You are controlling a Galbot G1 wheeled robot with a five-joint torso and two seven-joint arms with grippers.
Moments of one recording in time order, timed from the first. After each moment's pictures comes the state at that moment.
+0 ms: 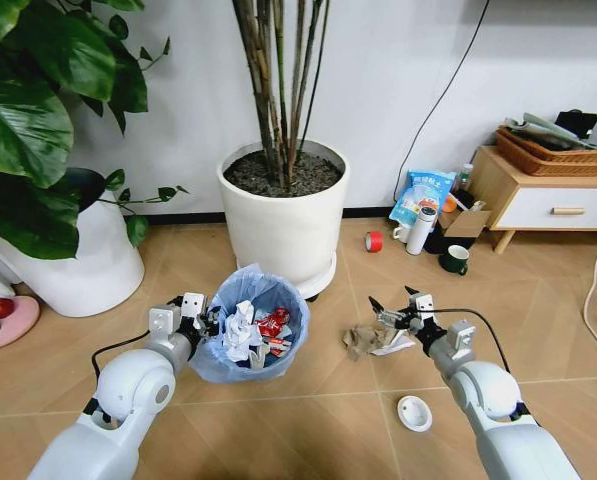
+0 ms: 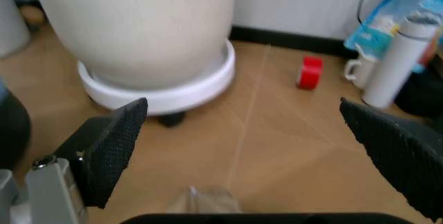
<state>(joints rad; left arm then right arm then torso) 1.20 -1.06 -0.35 -2.07 -0.62 0.74 -0.25 -1.28 1.19 0.57 1.72 0.28 -0.14 -0.31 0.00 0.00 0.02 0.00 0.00</state>
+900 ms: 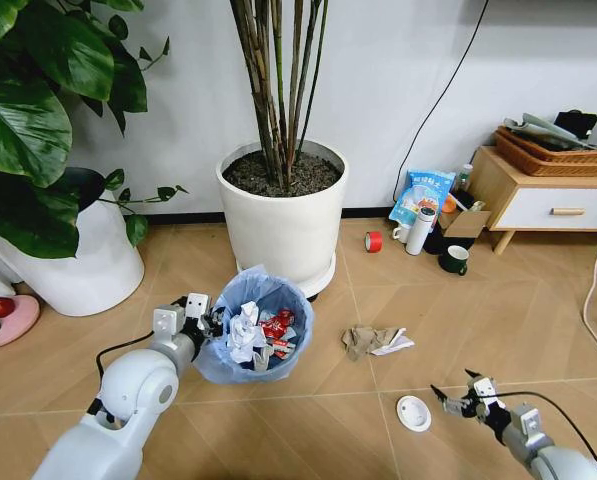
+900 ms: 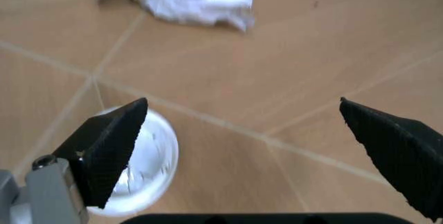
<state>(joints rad) 1.20 -1.07 -0.34 -2.07 -0.60 0.74 -0.22 -1.50 1.07 0.69 1.40 0.16 0.05 -0.45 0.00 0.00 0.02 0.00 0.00</state>
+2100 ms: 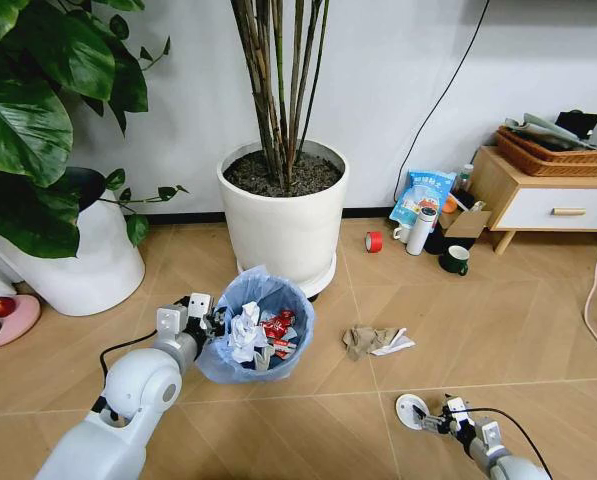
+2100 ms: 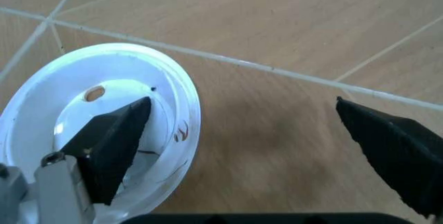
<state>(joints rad) 1.19 -1.07 -0.33 -2.05 -0.60 0.74 -0.22 -1.31 1.16 0.56 1.07 0.16 0.11 -0.39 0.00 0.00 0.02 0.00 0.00</state>
